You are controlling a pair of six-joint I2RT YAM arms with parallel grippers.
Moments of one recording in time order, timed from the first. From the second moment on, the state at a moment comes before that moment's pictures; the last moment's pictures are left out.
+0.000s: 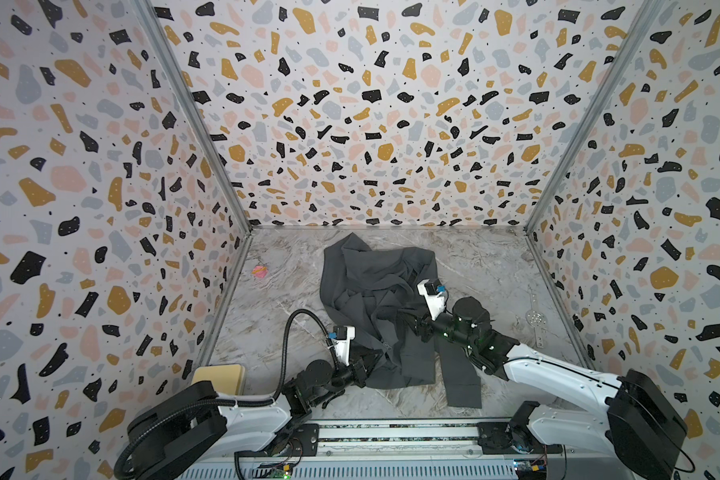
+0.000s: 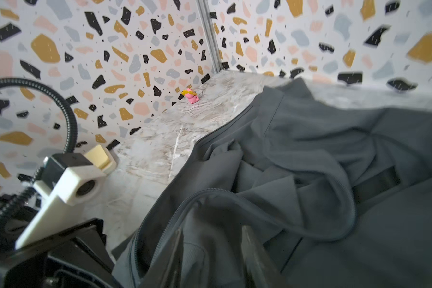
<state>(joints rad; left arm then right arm) -0.97 1.09 0.01 0.95 0.03 -0.84 0.79 1.14 0.56 0.34 -0.20 0.14</state>
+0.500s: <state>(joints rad) -0.97 1.02 0.01 0.87 0.03 -0.84 1.04 0.96 0.51 0.13 -0.05 -0.78</state>
